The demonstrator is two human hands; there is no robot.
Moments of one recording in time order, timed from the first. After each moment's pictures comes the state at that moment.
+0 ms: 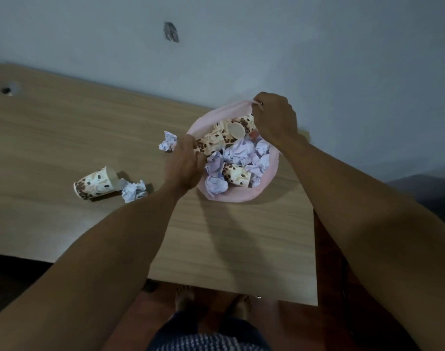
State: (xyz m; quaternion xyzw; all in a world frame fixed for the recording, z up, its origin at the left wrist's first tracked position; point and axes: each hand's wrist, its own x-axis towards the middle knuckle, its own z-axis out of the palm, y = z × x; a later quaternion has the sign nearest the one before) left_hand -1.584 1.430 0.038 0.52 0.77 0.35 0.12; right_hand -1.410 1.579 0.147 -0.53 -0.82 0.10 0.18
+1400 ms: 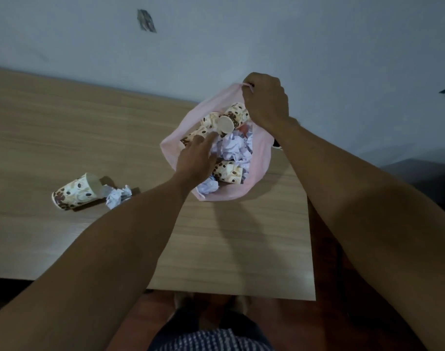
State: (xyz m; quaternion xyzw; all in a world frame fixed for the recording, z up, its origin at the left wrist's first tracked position) left_hand -1.559 1.485 0.011 0.63 0.72 0.22 0.20; right_hand -1.415 1.611 0.143 -0.54 -0.81 0.11 0.22
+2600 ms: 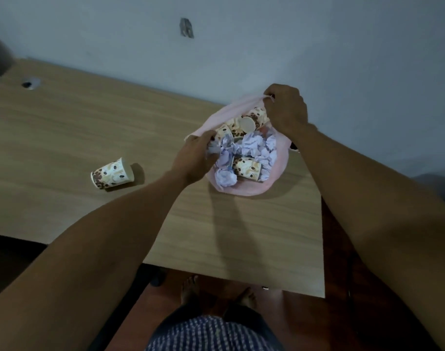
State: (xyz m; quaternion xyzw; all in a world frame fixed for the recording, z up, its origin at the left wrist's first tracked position) left_hand -1.609 1.420 0.046 0.62 0.71 0.27 0.19; right_hand -1.417 1.568 0.159 -0.53 -0.82 0.12 0.19
